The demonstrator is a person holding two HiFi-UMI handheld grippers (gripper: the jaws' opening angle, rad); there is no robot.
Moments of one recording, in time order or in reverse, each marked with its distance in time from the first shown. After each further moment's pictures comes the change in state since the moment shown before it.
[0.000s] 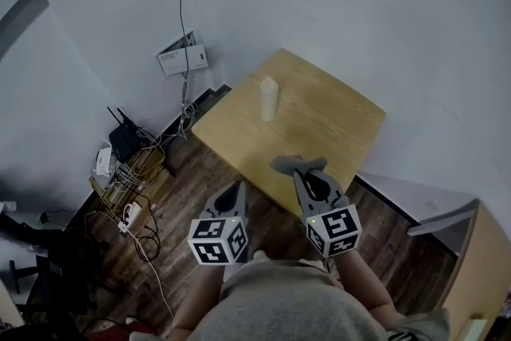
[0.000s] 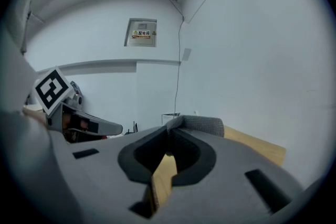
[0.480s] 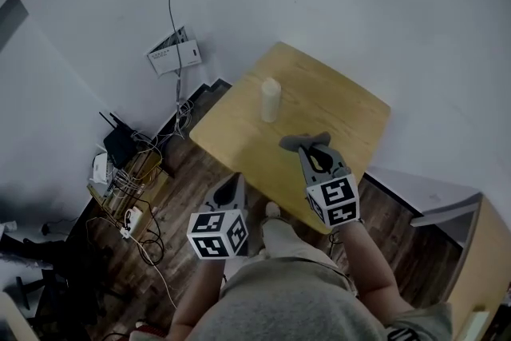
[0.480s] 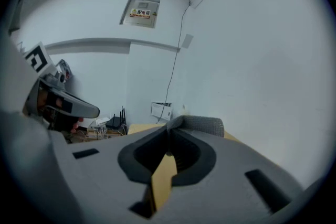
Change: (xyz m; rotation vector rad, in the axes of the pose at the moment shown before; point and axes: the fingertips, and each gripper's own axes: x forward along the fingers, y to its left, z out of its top) left arm 0.053 0.033 0.021 0.002 0.028 -0.023; right arm 0.086 -0.060 -0.012 -0.125 0.143 -0.073
